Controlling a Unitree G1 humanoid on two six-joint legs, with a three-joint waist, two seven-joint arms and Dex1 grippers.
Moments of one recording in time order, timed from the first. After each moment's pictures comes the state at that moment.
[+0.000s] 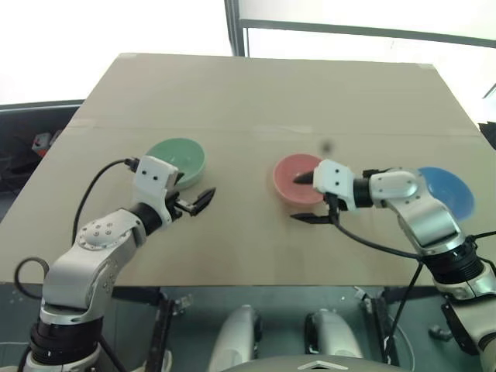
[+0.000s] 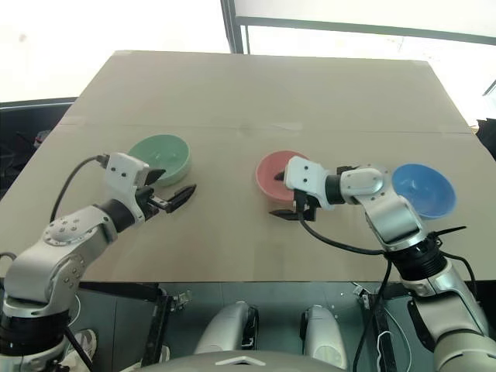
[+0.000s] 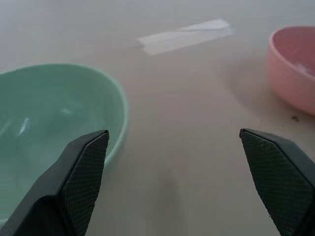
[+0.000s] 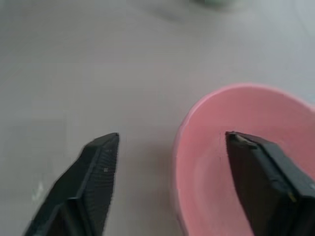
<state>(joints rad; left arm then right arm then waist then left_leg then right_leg) -0.12 0.72 0.18 -0.49 -0.47 0.81 -0.37 -0.56 -0.55 0.26 -0.23 0.12 0.45 1.06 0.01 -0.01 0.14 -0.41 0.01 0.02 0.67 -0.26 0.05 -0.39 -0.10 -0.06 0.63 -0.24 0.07</state>
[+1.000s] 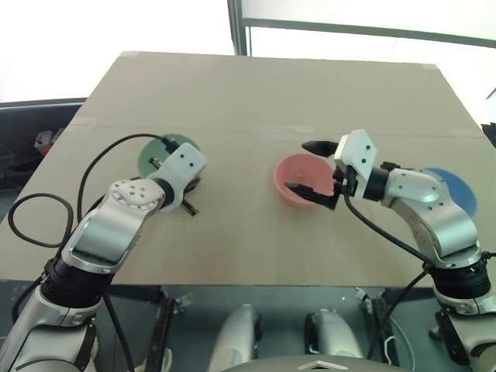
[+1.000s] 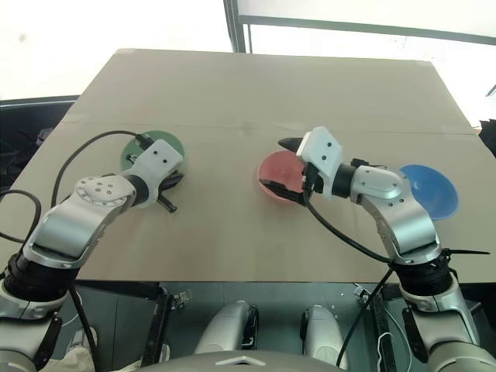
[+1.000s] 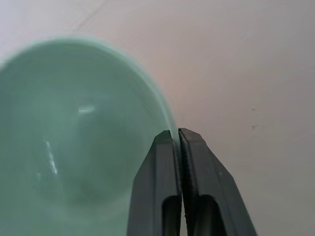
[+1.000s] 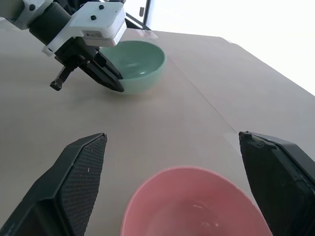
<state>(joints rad) -0.45 0.86 -0.17 -0.38 -0.18 1.00 -0.47 -0.48 -0.50 0.12 -0.39 0.29 0.52 0.80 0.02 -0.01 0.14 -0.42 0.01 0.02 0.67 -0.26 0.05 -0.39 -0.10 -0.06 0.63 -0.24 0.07</state>
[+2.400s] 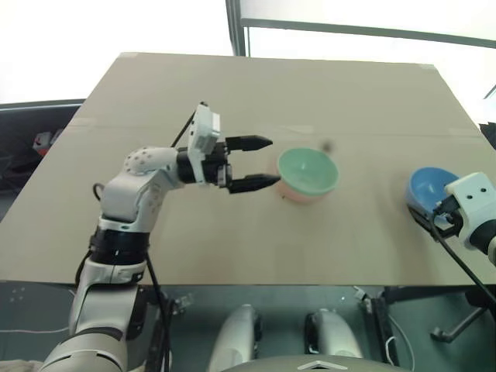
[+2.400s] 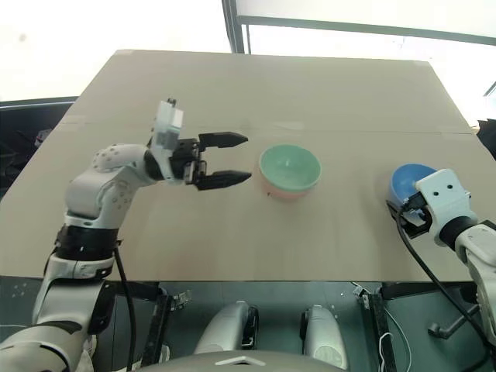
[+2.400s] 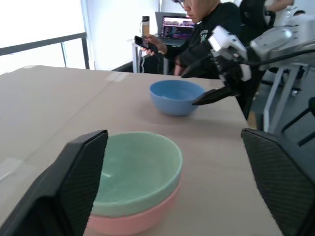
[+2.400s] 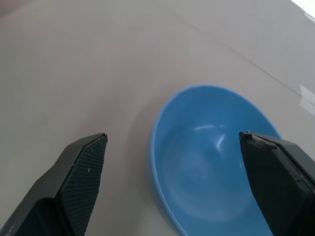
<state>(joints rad) -0.59 0.59 0.01 -0.08 -0.61 0.47 -1.22 0.05 -0.76 -0.33 -0.52 0.21 0.79 0.49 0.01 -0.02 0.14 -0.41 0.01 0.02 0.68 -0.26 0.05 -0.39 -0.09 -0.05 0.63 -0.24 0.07</state>
